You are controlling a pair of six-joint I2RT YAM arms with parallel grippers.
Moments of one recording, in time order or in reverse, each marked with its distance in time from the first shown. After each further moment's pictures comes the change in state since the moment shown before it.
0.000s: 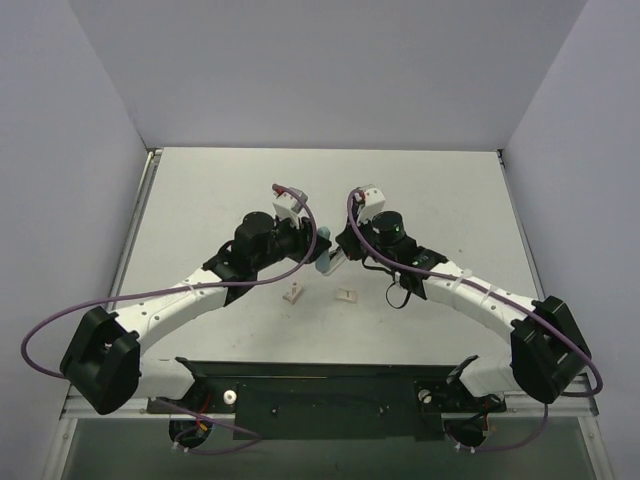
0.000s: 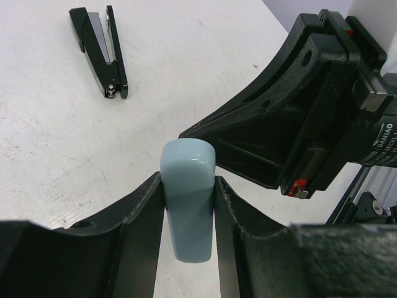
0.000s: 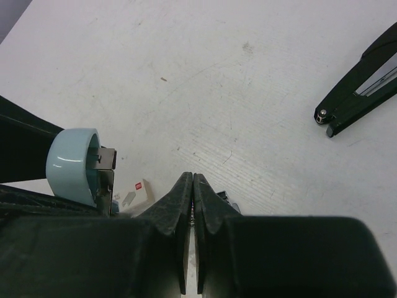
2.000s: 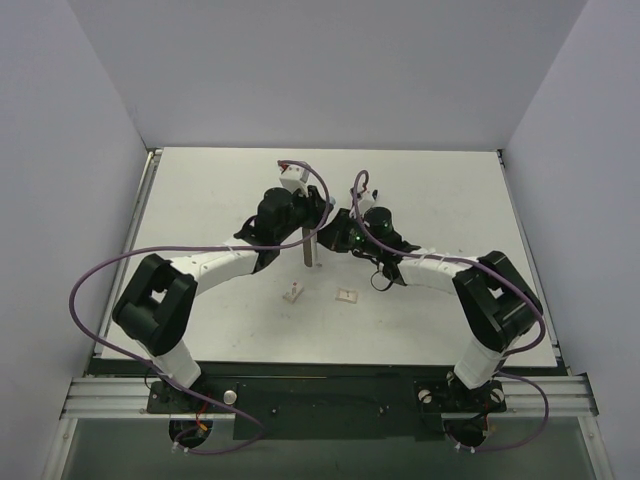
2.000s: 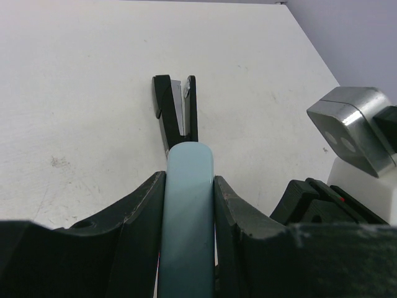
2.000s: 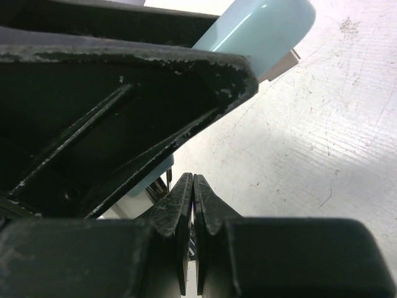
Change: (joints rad) left arm 0.079 0.394 0.217 0.232 -0.163 -0.029; right arm -0.079 0.342 0.003 0.458 -0.315 0.448
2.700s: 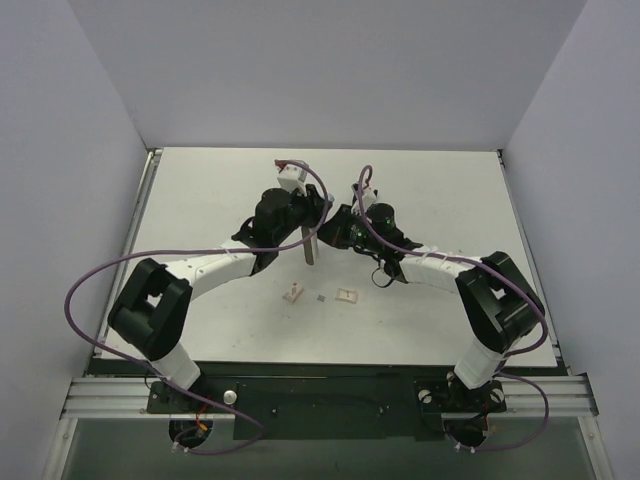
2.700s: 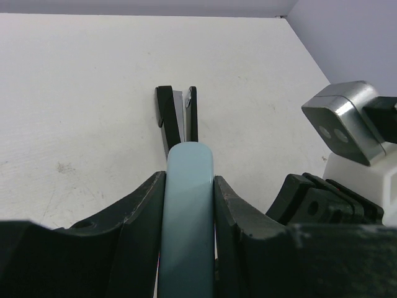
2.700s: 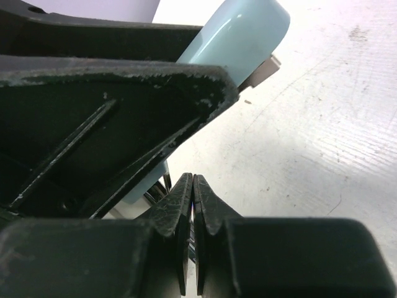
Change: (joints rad) left arm -0.010 -0.008 0.001 0.015 -0.046 0.007; right arm -0.021 0.005 0.021 -0.001 -0.021 0.045
